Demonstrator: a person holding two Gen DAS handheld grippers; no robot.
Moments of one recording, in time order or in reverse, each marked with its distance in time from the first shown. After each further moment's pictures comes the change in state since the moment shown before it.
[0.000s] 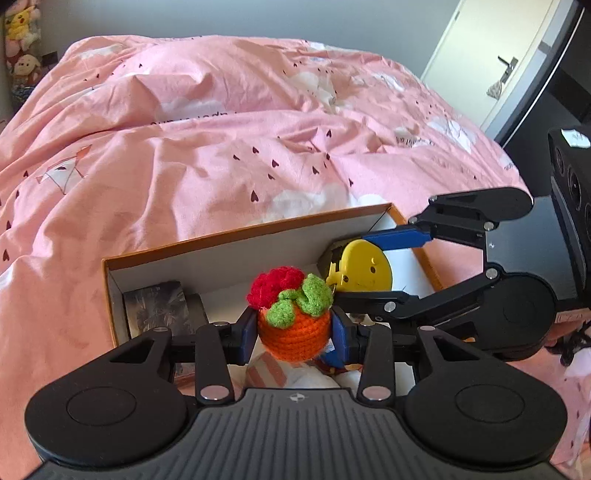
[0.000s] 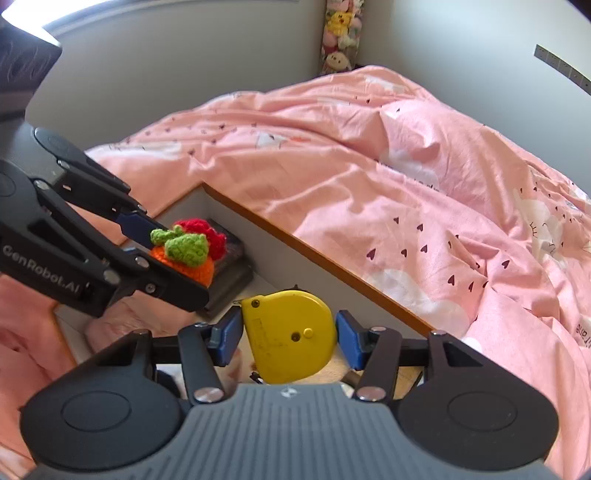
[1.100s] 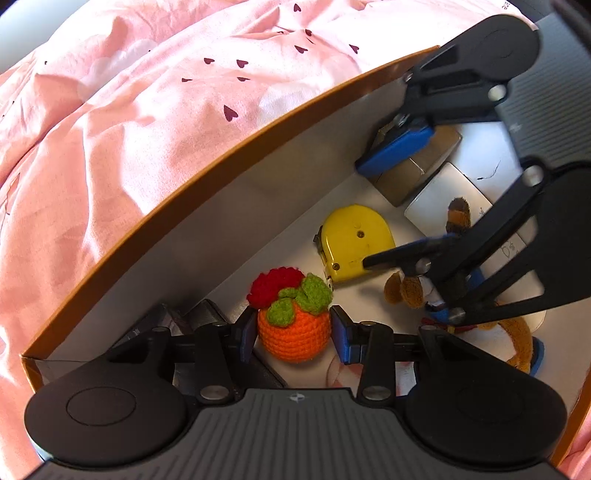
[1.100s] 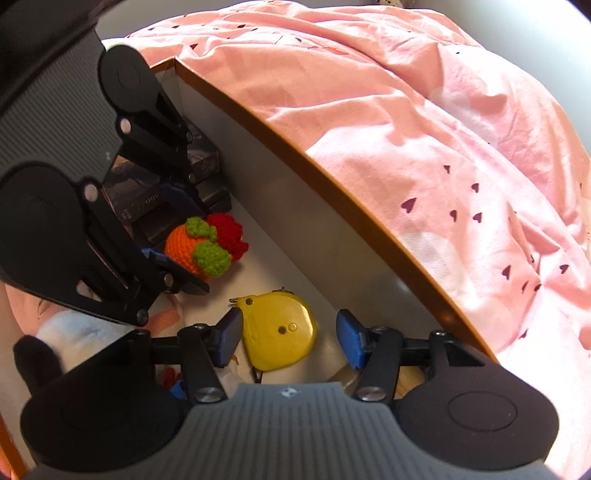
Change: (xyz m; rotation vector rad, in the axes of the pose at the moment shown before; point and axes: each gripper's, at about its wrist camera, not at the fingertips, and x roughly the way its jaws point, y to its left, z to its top) left arm 0.097 0.008 -0.010 0.366 0.288 0.112; right arm 0.097 -0.015 -0.011 -0.155 0.197 0.048
